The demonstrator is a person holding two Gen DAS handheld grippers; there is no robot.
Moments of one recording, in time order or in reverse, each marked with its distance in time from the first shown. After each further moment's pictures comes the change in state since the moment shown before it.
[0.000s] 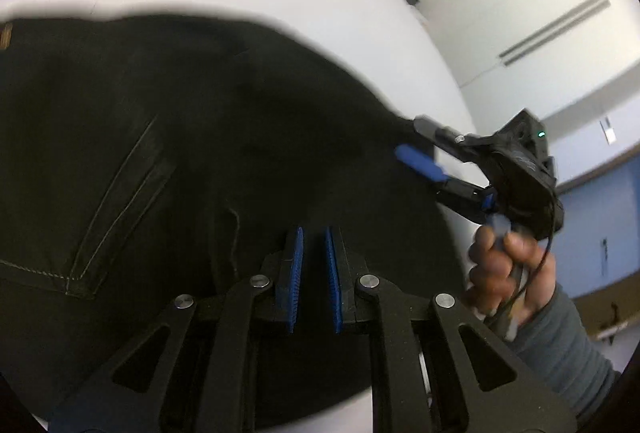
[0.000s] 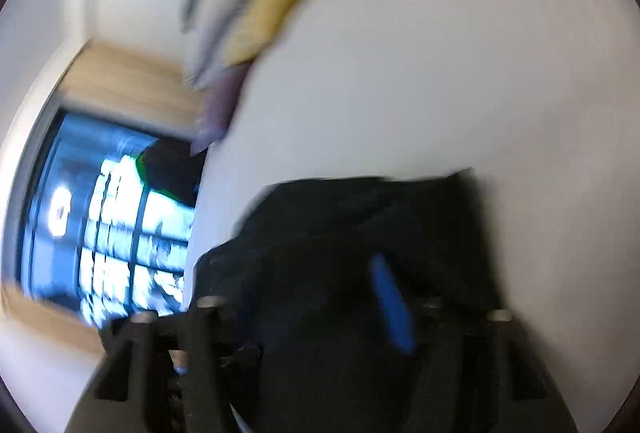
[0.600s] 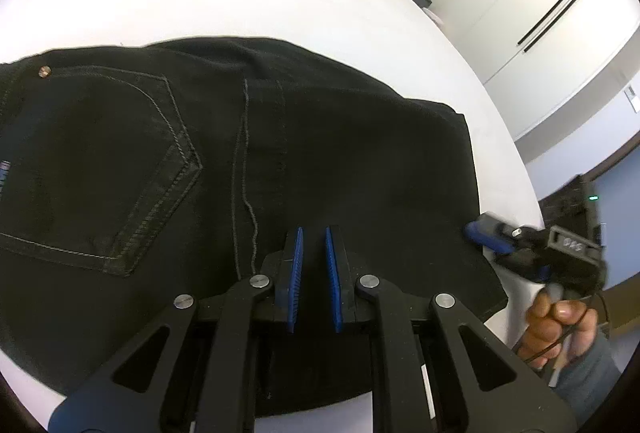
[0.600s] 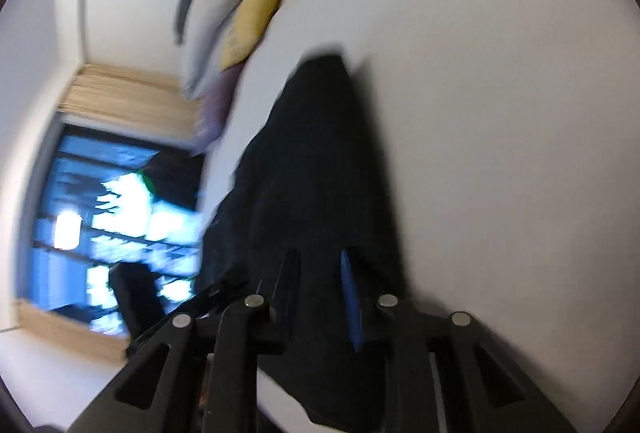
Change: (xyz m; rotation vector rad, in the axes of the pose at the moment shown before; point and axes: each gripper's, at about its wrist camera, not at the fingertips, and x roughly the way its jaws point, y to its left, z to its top) left arm -0.020 -0.039 -0.021 0.133 -0.082 0.198; right arm -0.065 -0.002 -0.079 -0.019 -0.062 -0.050
